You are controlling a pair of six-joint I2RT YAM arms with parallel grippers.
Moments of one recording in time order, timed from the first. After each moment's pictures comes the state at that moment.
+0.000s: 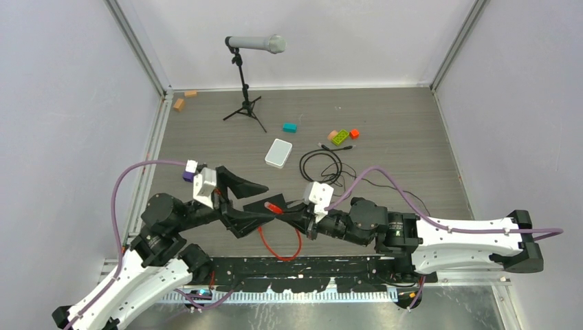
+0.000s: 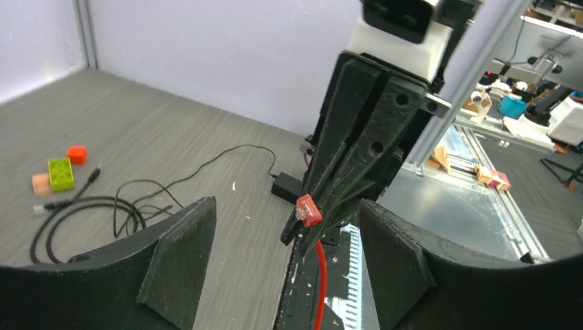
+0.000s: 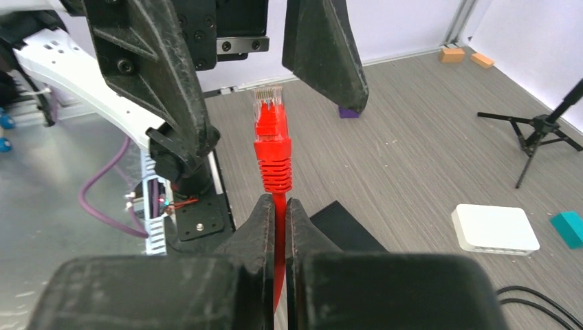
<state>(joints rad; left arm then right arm) -0.78 0.43 0.66 -0.01 0.52 -0.38 1.46 0.94 0.80 0.13 0.25 -0.02</state>
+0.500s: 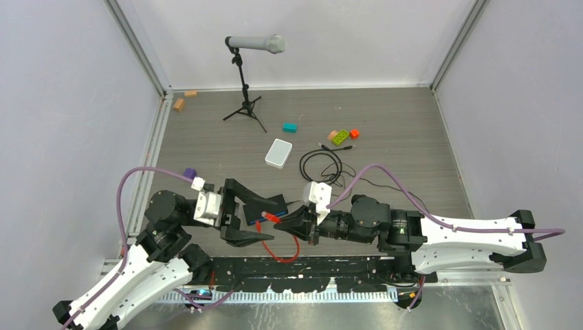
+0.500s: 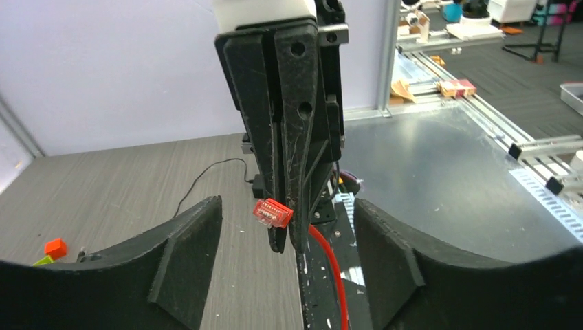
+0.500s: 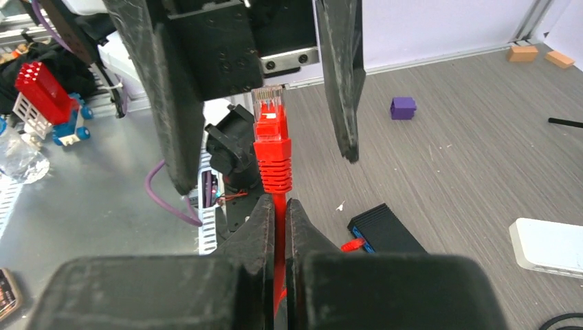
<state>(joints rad) -0.78 0.46 0.65 0.13 0.85 -0.14 1.46 0.94 0.87 0.05 0.11 0.06</state>
